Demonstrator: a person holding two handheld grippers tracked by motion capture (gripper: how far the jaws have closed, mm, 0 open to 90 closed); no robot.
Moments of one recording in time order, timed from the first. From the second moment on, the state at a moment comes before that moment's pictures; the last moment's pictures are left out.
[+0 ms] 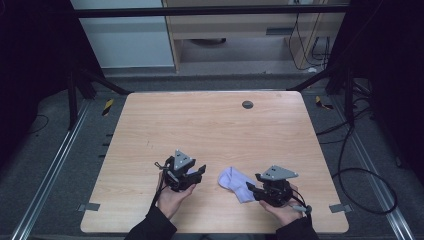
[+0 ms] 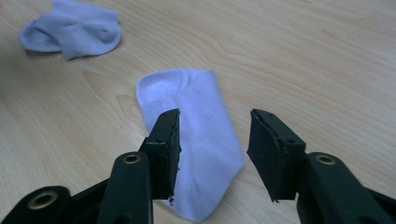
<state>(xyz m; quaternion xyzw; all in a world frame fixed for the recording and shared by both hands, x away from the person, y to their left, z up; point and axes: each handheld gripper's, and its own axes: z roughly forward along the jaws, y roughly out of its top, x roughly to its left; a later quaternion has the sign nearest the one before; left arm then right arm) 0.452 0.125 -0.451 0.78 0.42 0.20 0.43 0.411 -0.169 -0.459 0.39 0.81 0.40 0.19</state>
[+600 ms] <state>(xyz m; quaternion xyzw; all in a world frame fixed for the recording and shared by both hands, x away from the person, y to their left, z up) 0.454 0.088 -0.475 0.80 0.40 0.19 0.40 0.401 -0.158 -0.478 0.37 0.83 0.38 0.16</state>
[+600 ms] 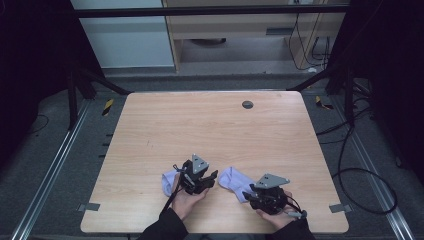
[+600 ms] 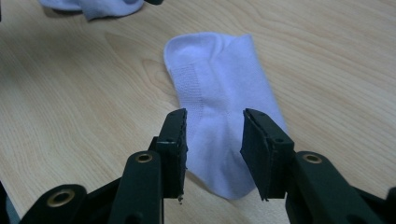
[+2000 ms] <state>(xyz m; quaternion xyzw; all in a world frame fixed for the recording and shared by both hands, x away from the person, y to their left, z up) 0.461 0.058 -0.500 0.82 0.40 0.16 0.36 0.405 -0.148 -0.493 0.36 0.86 0.34 0.11</state>
